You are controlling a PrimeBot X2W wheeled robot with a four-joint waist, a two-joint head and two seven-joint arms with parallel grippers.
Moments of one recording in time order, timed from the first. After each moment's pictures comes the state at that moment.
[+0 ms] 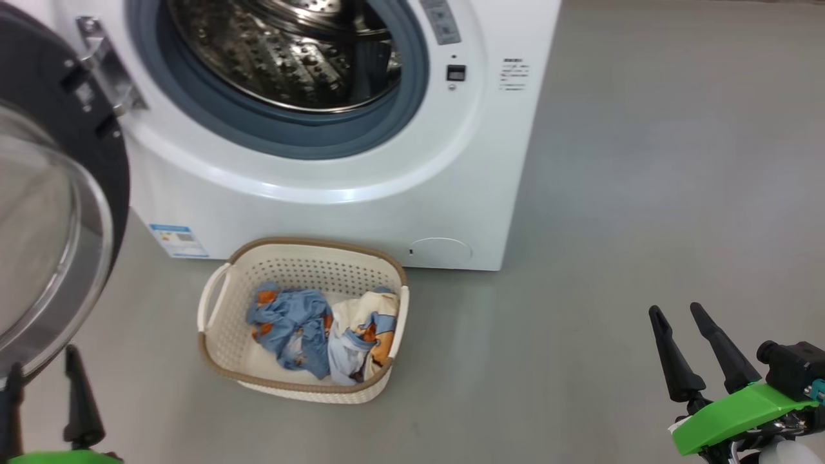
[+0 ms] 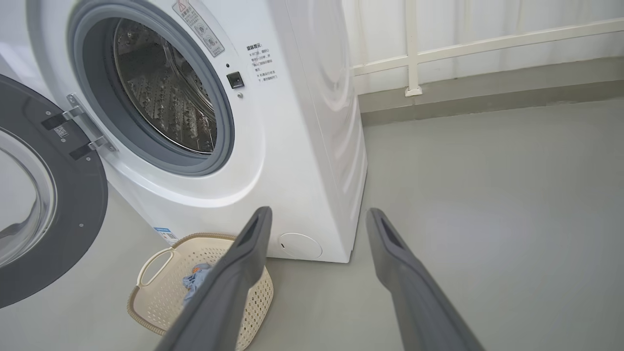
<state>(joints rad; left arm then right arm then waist) -0.04 0.10 0.29 0.22 -0.28 -0.13 -0.26 -0.12 -0.29 0.11 0.30 0.55 0.13 -0.25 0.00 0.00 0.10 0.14</state>
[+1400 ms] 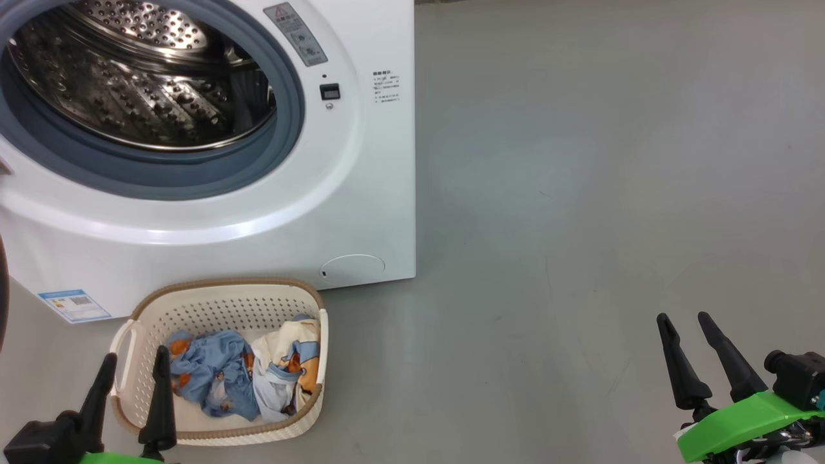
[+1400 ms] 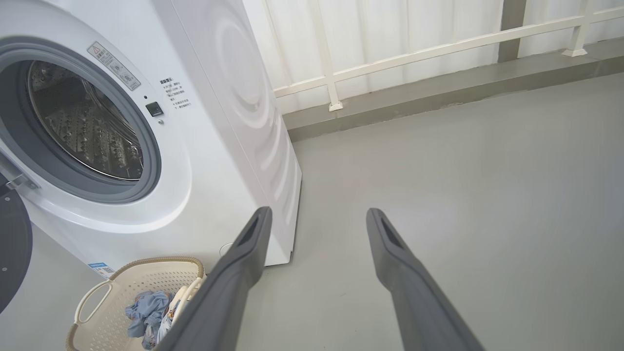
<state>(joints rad) 0.00 0.17 0.02 0.17 -0.37 -0.13 -0.26 -0.09 -0.28 0.08 0.30 0.55 0.13 -0.25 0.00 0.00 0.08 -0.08</state>
